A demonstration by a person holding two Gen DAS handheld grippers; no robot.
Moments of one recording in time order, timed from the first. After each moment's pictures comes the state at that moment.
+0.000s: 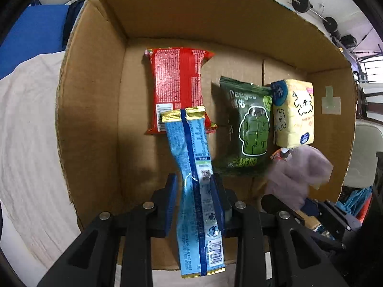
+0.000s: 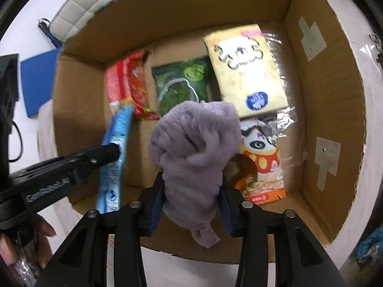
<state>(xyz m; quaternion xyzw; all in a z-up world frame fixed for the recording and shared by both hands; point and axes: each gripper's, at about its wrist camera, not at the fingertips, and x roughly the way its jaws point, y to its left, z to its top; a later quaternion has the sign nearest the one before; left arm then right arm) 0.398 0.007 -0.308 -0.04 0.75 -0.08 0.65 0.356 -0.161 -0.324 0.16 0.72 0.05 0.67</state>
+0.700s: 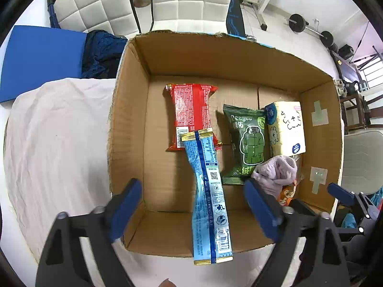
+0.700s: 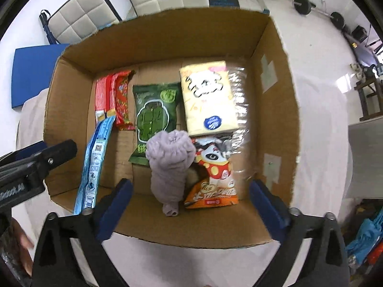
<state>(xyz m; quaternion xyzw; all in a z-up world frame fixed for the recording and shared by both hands) 0.377 0.020 -0.256 -0.02 0.68 -0.06 0.73 0.348 -0.176 -0.273 0.07 0.68 0.00 0.73</state>
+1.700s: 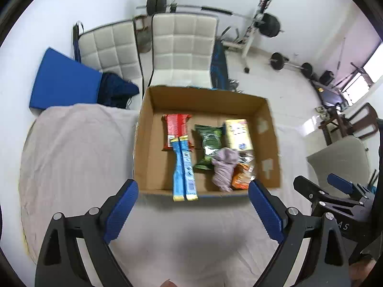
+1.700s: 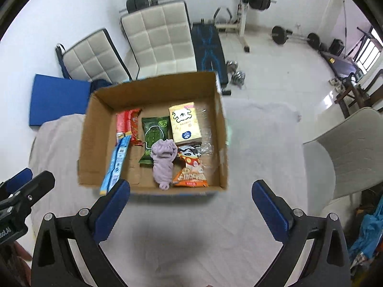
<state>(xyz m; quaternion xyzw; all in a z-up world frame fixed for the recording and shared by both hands) 0.246 0.012 -0.102 -0.03 0.56 -0.07 0.83 0.242 -0.213 -0.123 0.07 0.57 -0.03 0.82</state>
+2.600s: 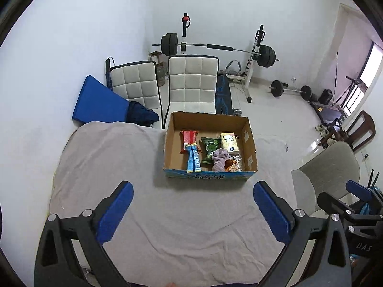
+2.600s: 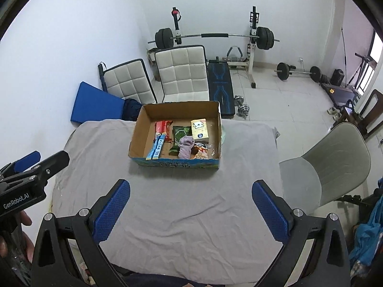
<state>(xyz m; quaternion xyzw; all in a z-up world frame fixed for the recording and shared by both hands) 0.083 0.025 0.041 -0.02 0.47 -0.03 0.88 0.032 -0.198 0.065 0.06 0.48 0.01 0.87</state>
